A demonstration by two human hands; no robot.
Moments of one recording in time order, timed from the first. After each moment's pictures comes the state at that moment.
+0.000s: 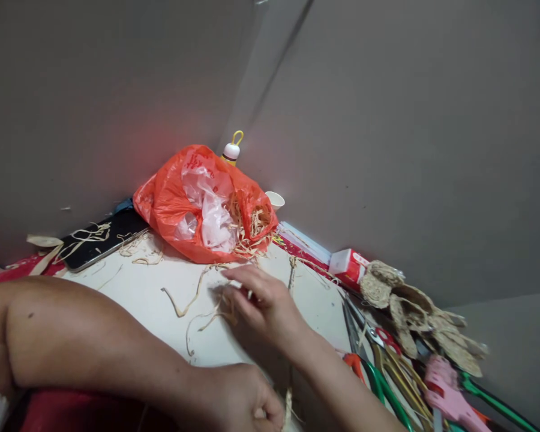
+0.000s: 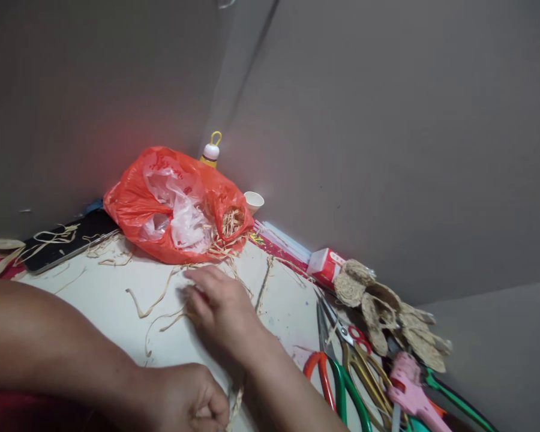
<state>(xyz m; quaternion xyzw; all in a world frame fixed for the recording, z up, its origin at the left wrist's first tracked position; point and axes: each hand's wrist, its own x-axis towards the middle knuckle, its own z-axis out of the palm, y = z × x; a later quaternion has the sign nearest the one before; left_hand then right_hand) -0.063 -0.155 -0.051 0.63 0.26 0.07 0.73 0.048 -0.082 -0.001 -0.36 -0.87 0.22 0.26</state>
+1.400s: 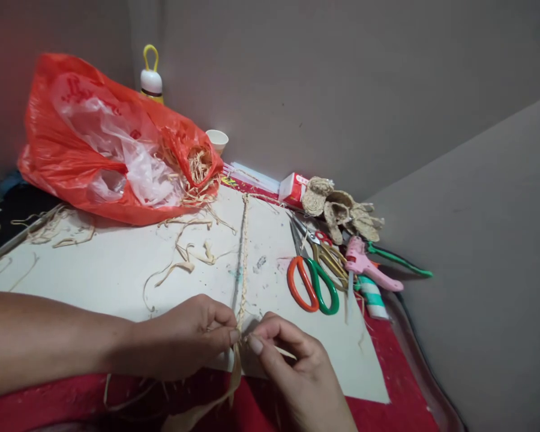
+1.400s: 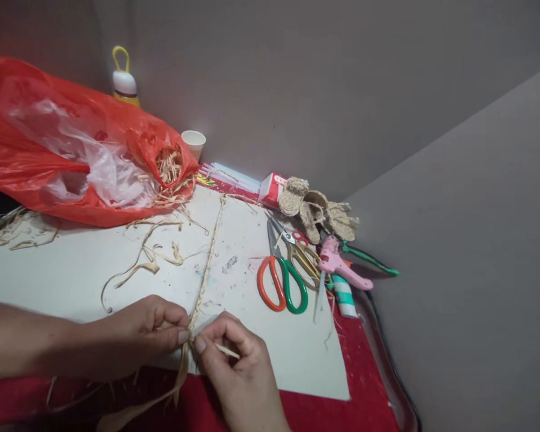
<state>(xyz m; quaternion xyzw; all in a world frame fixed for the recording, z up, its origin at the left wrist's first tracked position) -0.066 -0.156 -0.029 0.52 0.26 0.04 0.81 0.094 -0.243 -0.006 -0.67 -0.39 0.48 0.40</state>
